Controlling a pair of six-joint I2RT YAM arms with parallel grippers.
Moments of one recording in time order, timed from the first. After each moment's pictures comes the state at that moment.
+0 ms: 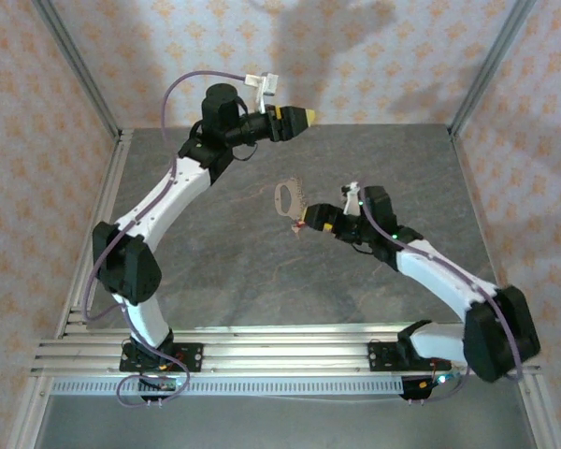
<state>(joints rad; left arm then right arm) -0.40 1.75 1.68 0.01 0.67 -0.62 0.44 1.19 0.75 -0.12 -0.44 0.73</state>
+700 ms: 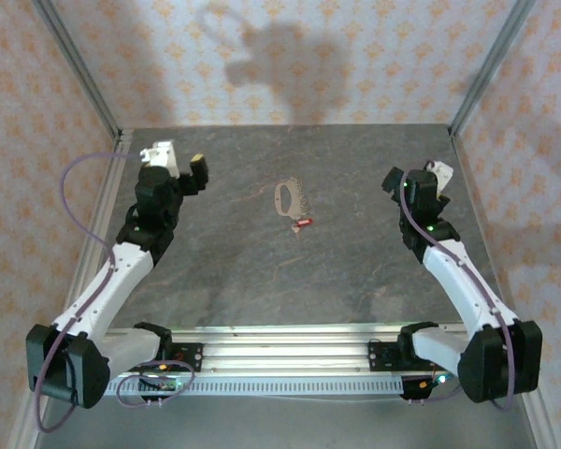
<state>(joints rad) -0.16 1.09 0.80 0.06 -0.30 -0.15 0.15 1.13 0.82 -0.17 0.48 0.49</state>
